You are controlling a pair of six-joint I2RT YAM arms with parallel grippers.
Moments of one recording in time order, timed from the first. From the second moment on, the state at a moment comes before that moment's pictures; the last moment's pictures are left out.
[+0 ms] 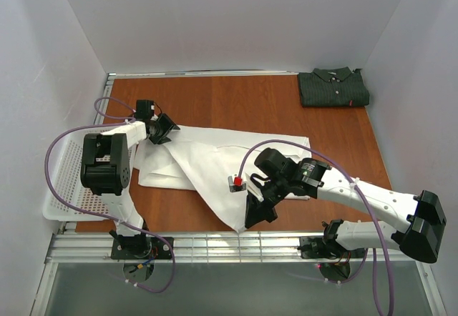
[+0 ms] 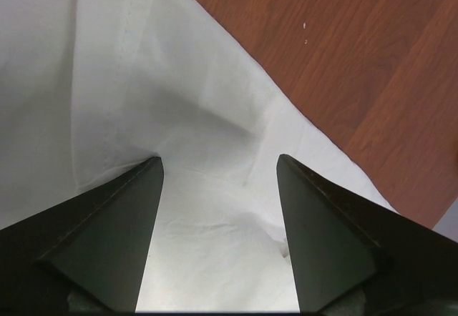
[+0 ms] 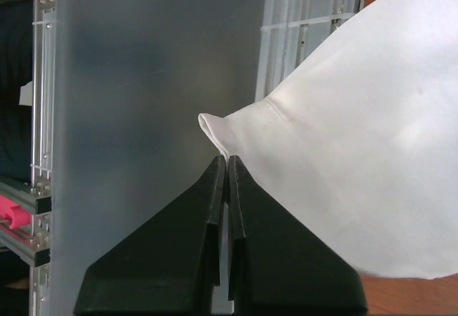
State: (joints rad) left arm -0.02 1.84 1.09 -0.21 0.22 -0.78; right arm 1.06 1.16 0.92 -0.77 -0.82 -0.20
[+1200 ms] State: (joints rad) left arm -0.20 1.49 1.00 -0.18 0.28 -0.31; right arm 0.71 1.48 1.36 -0.60 -0.78 0.12
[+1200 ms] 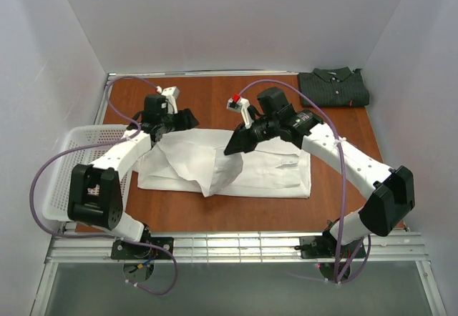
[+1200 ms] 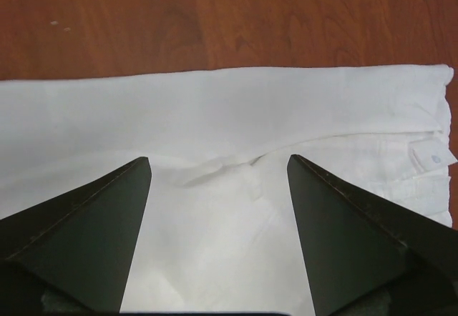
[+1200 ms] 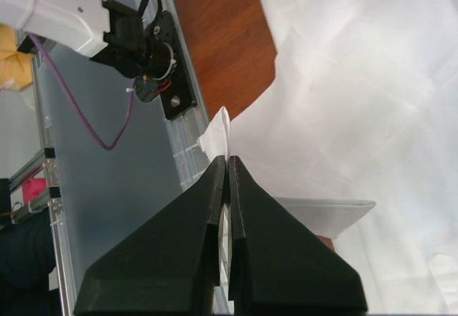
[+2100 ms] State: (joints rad) left arm -0.32 2.08 1.37 -0.17 0.41 -0.55; right arm 1.23 1.45 1.16 -0.55 -0.83 0.15
